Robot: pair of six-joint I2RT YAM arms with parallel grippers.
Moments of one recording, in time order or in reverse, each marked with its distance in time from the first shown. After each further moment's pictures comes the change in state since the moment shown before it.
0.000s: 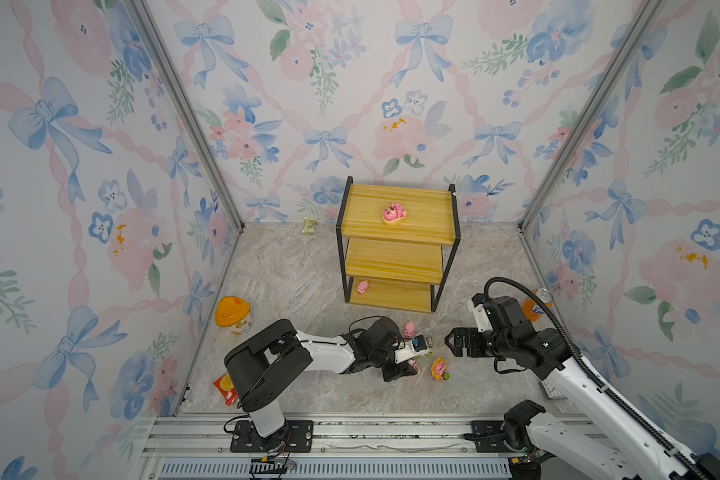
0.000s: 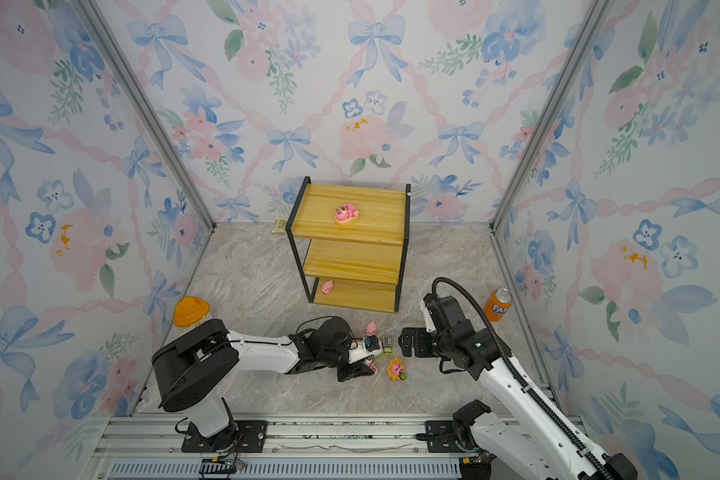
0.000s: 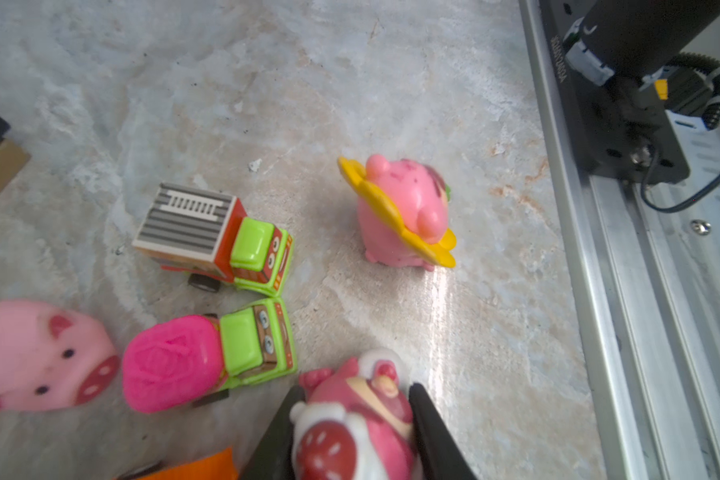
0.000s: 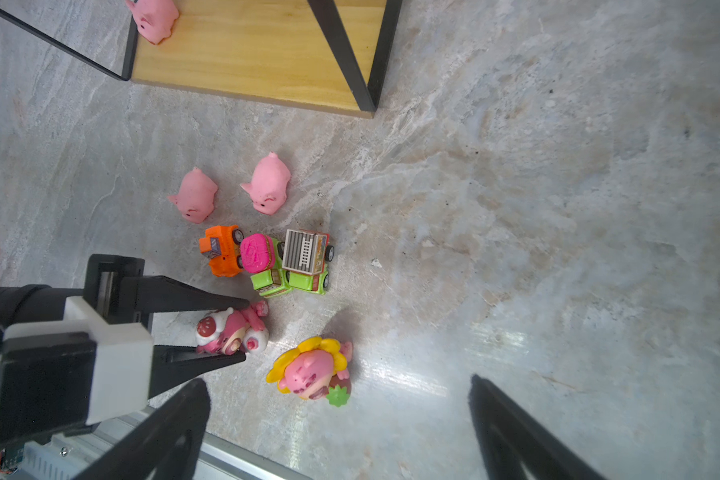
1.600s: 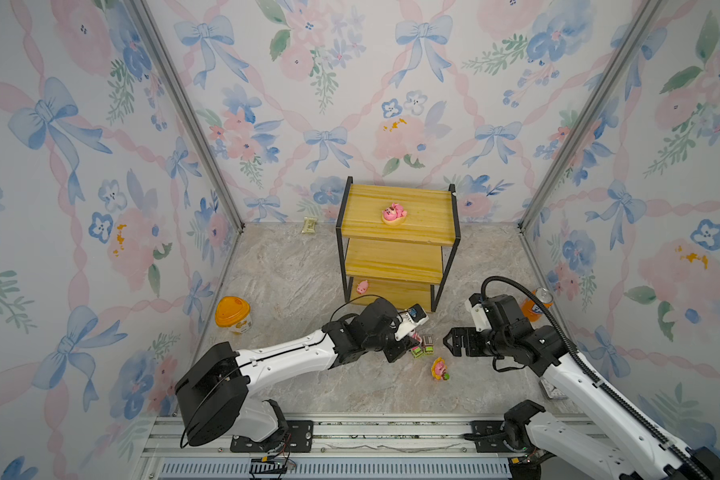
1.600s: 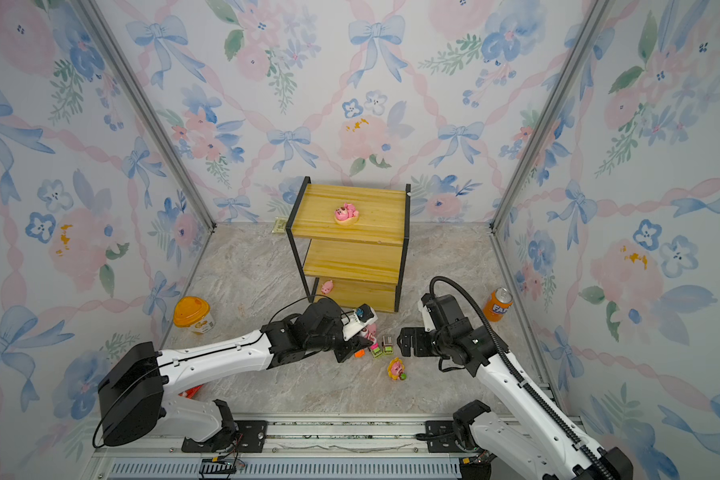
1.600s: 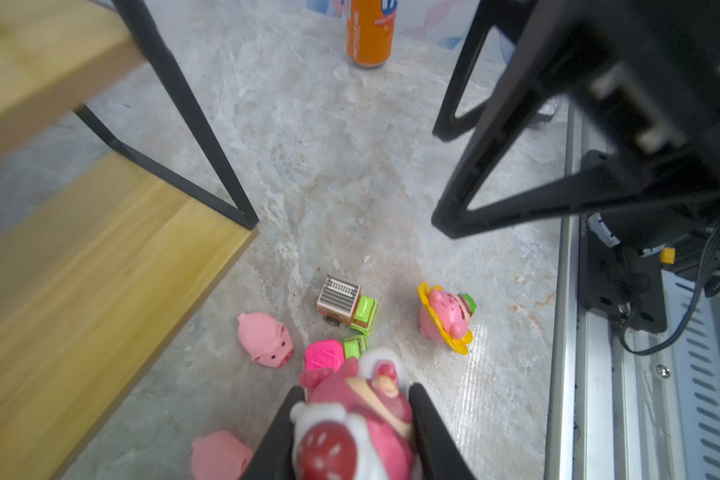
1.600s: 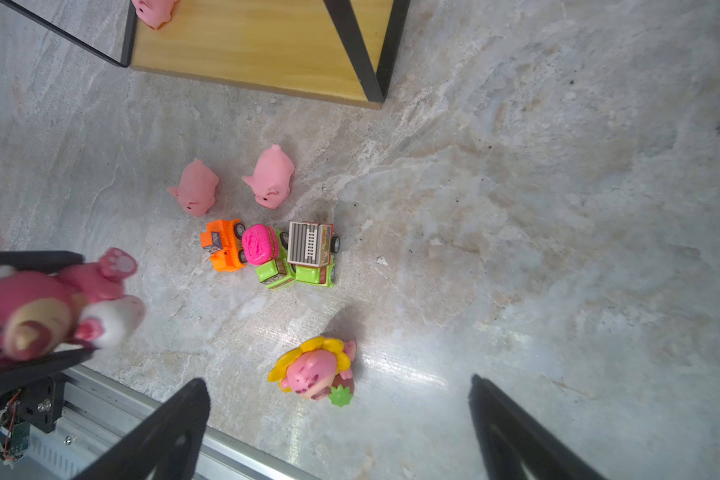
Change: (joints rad) left arm 0.003 -0.319 0.184 -0.329 -0.223 -0.156; right arm -0.015 0.031 0.000 0.007 -0.032 -0.021
